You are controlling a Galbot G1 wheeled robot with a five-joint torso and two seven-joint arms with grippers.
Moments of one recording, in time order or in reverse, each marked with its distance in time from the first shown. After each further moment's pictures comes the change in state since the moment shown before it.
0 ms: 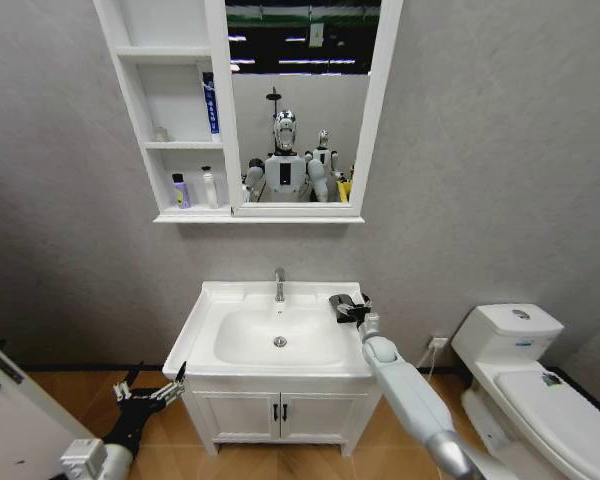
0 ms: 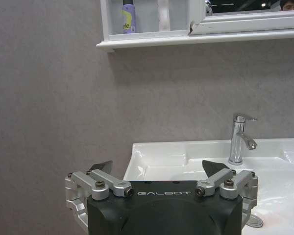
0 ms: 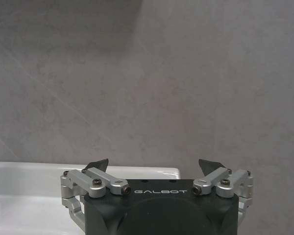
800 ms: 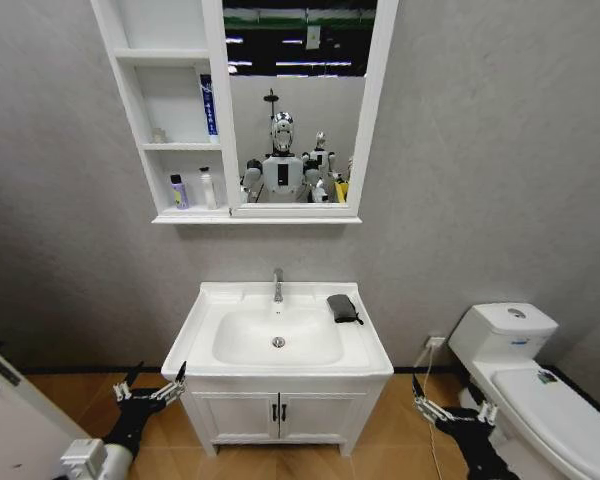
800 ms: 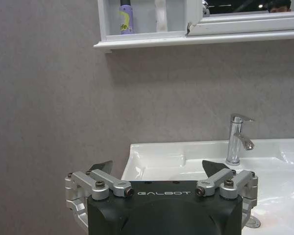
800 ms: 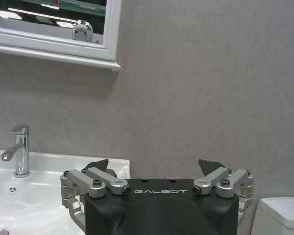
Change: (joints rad) left arm 0.000 0.000 0.000 0.000 0.000 0.000 0.000; right arm -1.314 0.268 0.540 1.133 -0.290 0.050 0.029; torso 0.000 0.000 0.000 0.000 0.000
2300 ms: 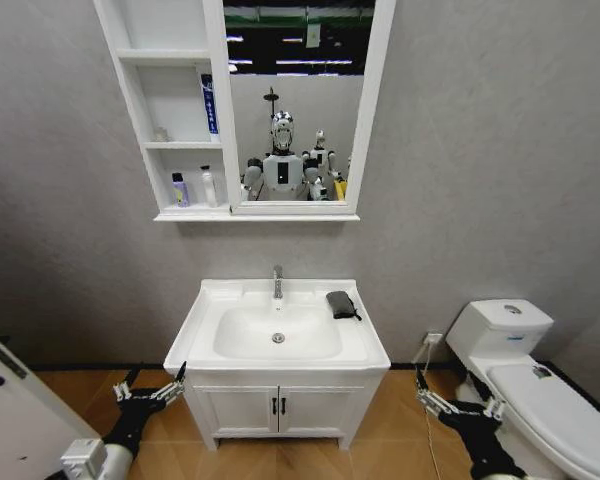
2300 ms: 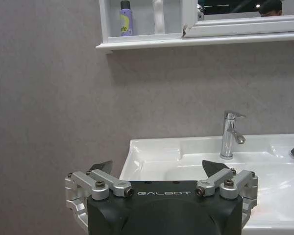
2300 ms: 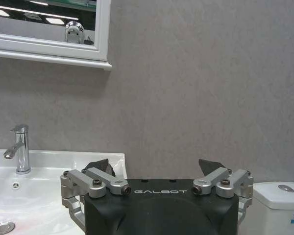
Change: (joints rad) left arm 0.000 0.000 0.000 0.000 0.000 0.000 0.000; right arm 0.022 0.004 0.008 0.026 0.044 -0.070 0.010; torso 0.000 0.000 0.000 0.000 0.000
